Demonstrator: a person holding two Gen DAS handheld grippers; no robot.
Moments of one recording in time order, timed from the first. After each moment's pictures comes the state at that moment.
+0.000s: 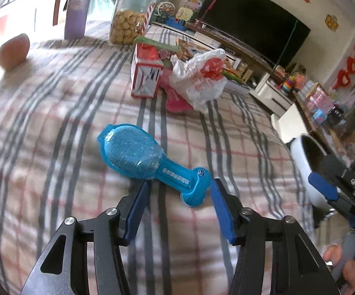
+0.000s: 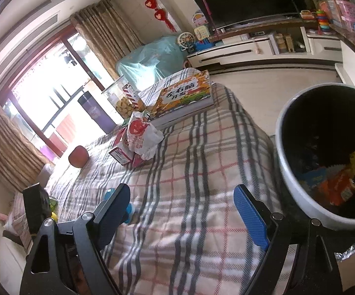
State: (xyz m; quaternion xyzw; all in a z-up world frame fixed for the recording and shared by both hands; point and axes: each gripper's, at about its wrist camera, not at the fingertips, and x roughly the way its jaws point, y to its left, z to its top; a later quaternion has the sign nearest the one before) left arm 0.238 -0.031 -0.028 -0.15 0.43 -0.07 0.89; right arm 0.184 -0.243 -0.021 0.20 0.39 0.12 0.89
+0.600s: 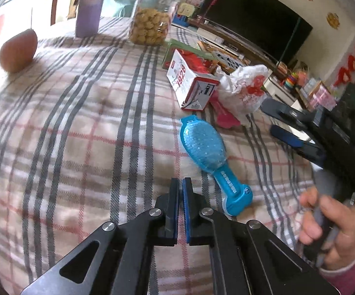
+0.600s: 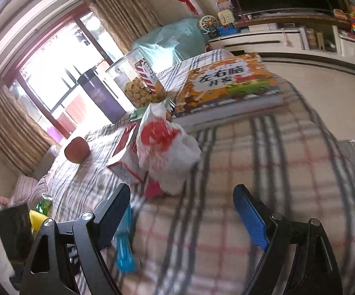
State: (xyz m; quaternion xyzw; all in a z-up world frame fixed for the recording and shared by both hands) left arm 0.257 0.034 -0.039 -0.16 0.44 -0.09 0.88; right arm 0.297 -0.174 -0.057 0.18 0.41 0.18 0.87
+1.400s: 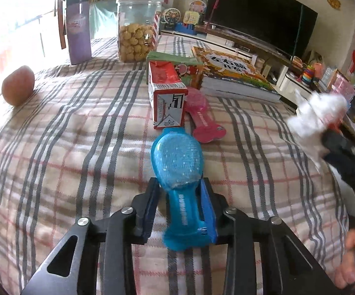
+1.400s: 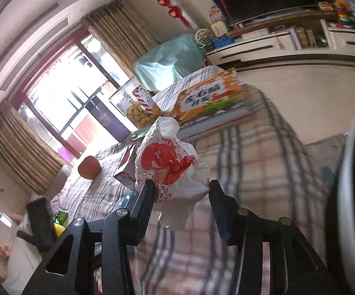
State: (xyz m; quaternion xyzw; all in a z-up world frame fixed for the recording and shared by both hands) left arm 0.272 -0.028 -0.036 -0.08 0.42 -0.02 0.90; right arm 0.234 -0.246 -0.037 0.24 0.37 0.17 0.88
